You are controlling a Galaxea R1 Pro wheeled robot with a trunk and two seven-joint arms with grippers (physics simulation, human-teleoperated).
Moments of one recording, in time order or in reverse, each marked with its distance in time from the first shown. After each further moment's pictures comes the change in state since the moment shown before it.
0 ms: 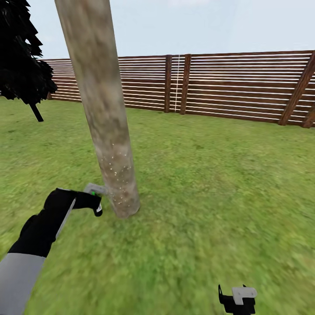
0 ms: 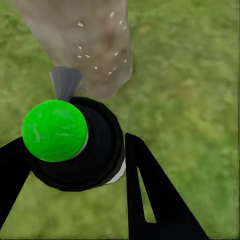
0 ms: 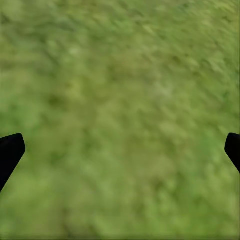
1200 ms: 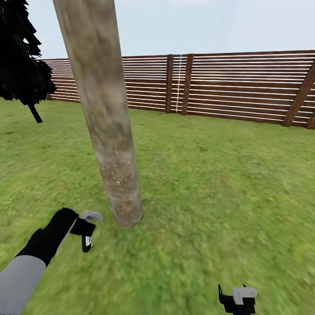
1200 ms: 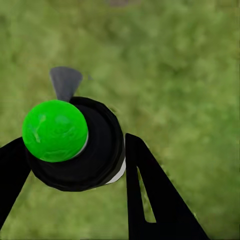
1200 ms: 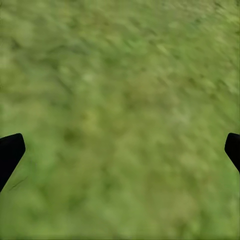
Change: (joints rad) left arm 0.012 0.022 -0.042 0.389 -0.021 -0.035 0.004; right arm 0.000 0.000 0.000 -0.001 0.000 -0.001 0.000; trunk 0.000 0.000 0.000
